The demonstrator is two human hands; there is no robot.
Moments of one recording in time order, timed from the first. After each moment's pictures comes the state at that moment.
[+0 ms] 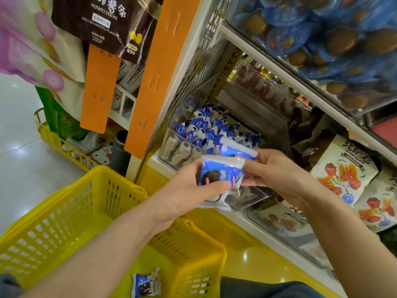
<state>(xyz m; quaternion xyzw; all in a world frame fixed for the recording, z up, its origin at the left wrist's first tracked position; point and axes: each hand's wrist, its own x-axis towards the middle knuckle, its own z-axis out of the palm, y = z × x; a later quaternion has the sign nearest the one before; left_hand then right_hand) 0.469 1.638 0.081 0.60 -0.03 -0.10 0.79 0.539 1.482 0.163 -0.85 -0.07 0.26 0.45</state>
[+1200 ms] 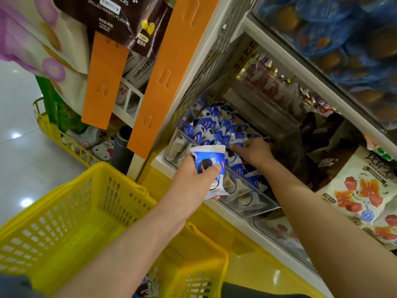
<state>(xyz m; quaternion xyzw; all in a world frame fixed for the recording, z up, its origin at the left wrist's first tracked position) 0.491 1.634 0.080 0.51 0.16 -0.04 0.85 0.666 1.498 0.086 -0.99 -0.01 0.04 0.13</state>
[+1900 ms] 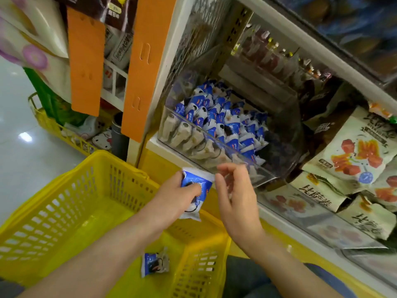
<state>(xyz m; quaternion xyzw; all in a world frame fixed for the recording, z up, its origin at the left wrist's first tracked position) 0.463 1.623 0.031 0.63 0.16 -0.10 0.75 0.486 1.486 0.041 -0.91 -0.21 -0.10 0.35</state>
